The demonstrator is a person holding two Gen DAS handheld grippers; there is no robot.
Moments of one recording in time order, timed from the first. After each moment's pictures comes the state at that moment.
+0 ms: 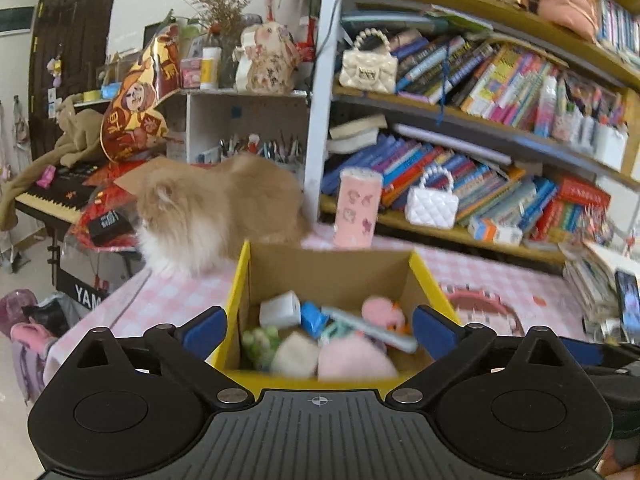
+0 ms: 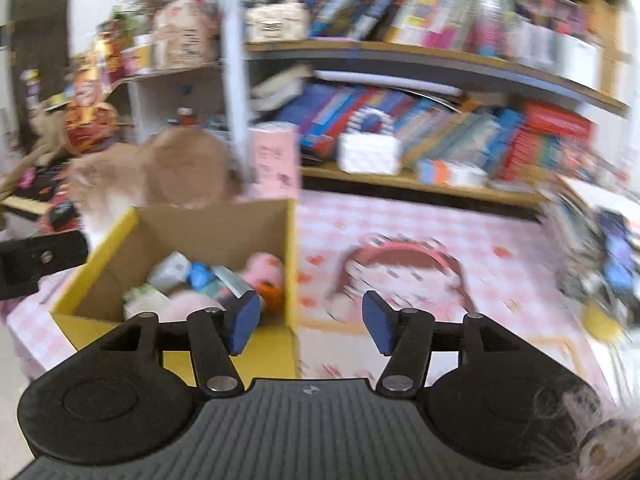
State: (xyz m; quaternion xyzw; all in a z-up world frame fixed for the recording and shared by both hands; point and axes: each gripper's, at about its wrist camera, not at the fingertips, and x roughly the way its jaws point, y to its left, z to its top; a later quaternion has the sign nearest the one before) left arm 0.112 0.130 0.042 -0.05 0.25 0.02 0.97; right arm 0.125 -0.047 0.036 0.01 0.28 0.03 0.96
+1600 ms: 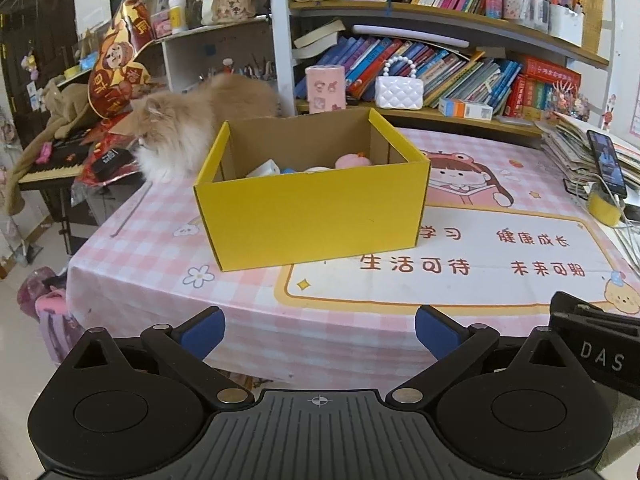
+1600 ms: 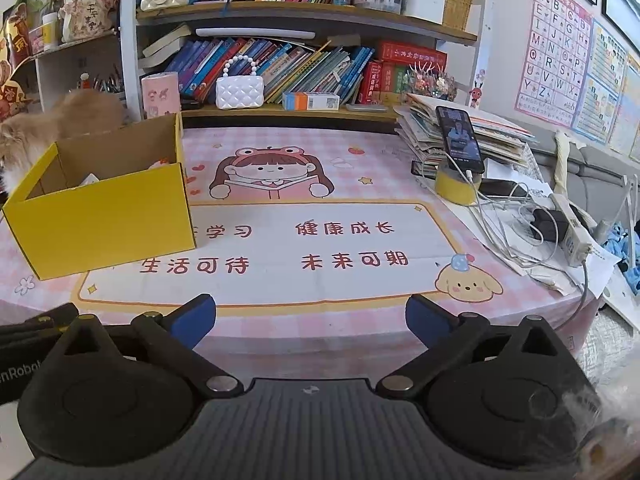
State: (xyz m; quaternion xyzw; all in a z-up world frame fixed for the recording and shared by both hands) left arm 0.010 0.085 -0.014 0.02 0.35 0.01 0.94; right arm -0.027 -0.063 -0.002 0.01 0.32 -0.14 0.94
